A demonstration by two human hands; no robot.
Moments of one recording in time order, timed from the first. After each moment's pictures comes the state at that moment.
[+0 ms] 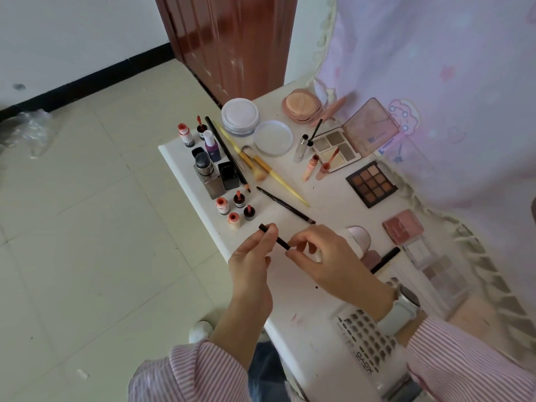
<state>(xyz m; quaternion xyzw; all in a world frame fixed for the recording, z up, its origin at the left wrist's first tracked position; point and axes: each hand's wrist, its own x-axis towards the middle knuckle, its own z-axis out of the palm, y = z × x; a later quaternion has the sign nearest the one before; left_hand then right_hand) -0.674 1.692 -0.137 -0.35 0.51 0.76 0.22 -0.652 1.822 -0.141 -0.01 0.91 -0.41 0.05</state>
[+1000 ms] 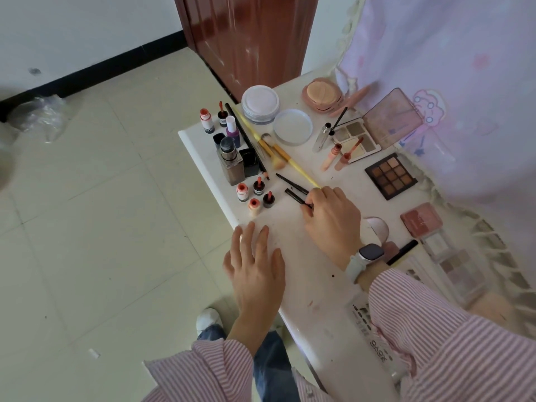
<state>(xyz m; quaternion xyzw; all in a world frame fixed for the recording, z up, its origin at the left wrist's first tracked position) -0.639 1.661 -0.200 0.02 0.96 0.29 -0.02 -0.697 1.799 -0.164 0.05 0.99 -0.10 -0.05</state>
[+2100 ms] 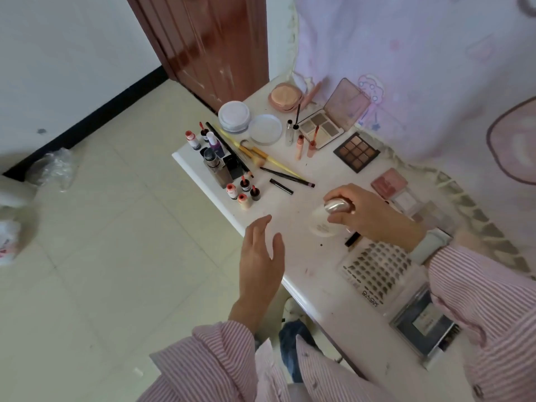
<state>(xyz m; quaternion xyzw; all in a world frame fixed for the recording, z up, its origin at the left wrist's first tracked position) -0.627 1.653 -0.146 0.10 0.89 0.43 0.04 -0.629 1.866 -0.105 0.12 0.89 -0.42 0.16</state>
